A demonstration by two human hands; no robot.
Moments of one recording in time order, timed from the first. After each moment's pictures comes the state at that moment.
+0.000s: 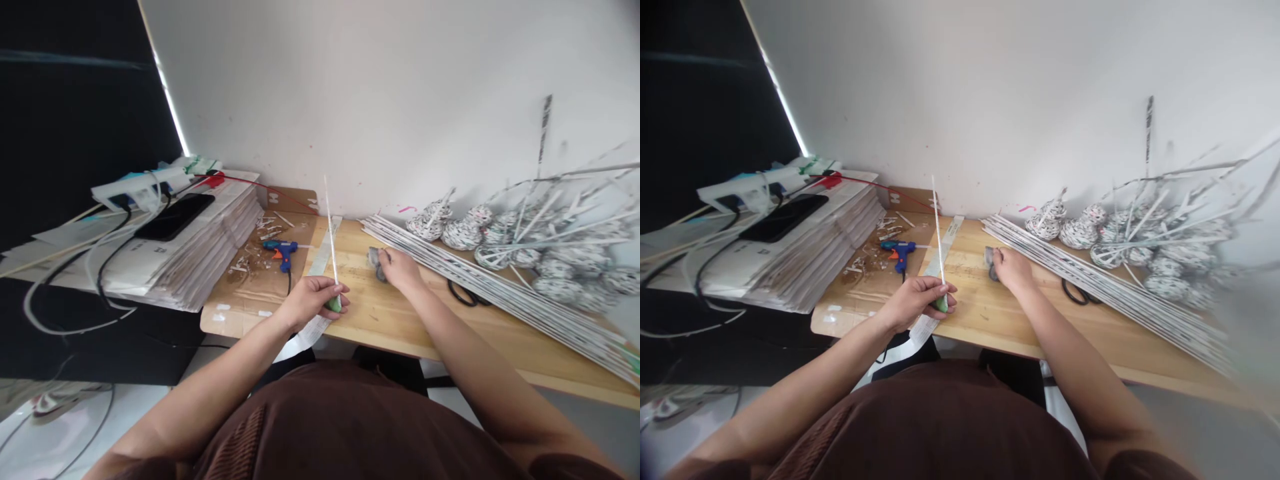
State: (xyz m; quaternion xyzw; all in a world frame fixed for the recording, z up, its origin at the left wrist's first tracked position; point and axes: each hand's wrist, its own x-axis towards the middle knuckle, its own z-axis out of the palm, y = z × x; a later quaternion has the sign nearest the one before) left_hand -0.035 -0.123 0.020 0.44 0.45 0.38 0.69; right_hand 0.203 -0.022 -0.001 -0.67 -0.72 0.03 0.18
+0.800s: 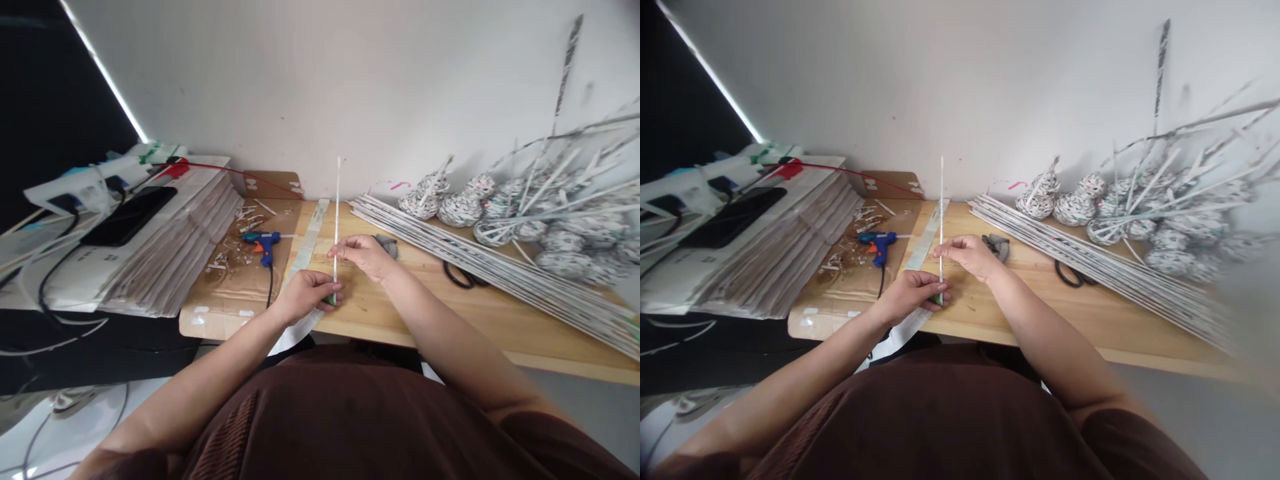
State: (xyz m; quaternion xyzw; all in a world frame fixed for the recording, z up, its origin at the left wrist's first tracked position) left_hand -0.016 -0.105 0.000 0.50 0.48 0.30 0.66; right_hand 0.158 -0.035 0.015 -0.35 -0.60 0.60 0.39
